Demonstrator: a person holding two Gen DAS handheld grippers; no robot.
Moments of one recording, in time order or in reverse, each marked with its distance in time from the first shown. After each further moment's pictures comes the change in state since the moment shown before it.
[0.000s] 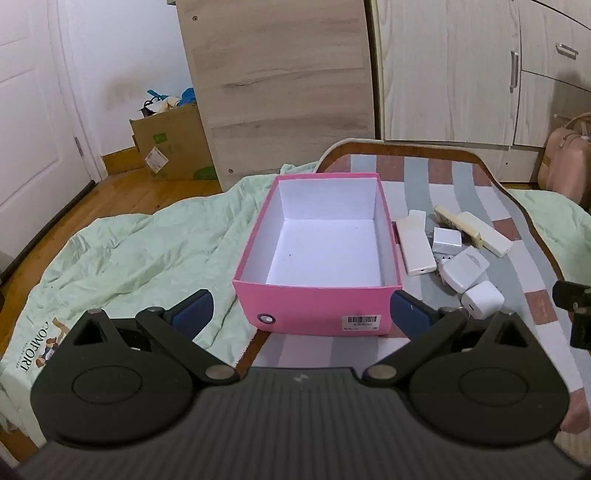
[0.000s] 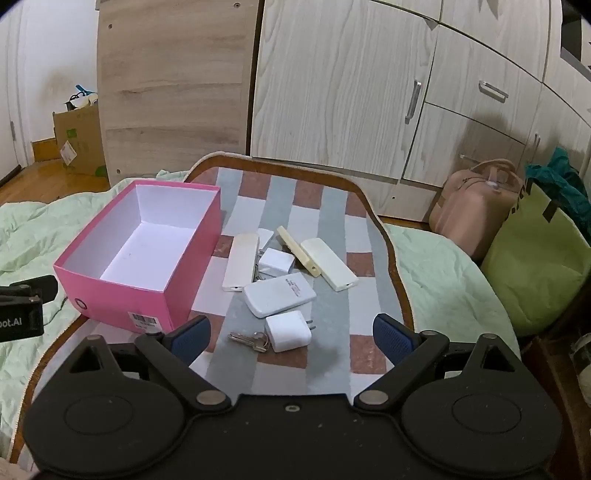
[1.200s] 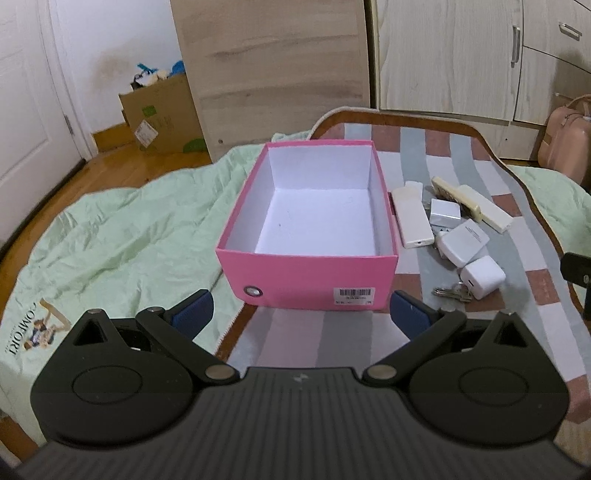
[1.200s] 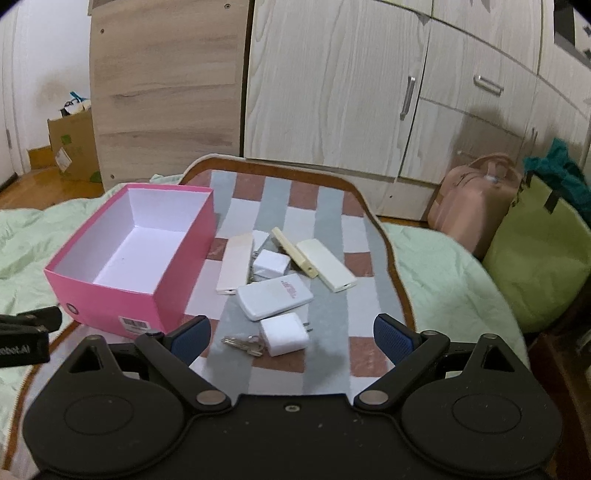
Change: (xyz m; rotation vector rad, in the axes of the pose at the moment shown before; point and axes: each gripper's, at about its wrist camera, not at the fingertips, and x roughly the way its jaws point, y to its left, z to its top) left arm 0.027 0.001 -0.007 -0.010 0.098 -0.033; right arm 0.013 -0.005 -0.007 0.015 -0.022 -0.009
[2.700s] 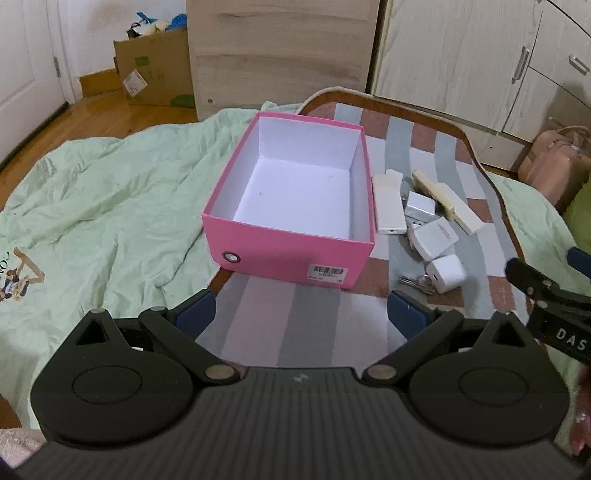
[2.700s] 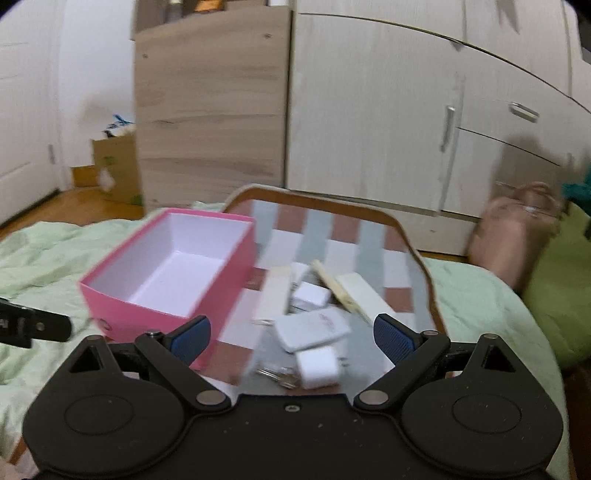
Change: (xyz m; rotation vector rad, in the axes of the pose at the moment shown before) left arm -0.013 0.020 0.009 -0.132 0.116 -0.124; right arm 0.005 0.000 -0.001 -0.033 -0.122 0.173
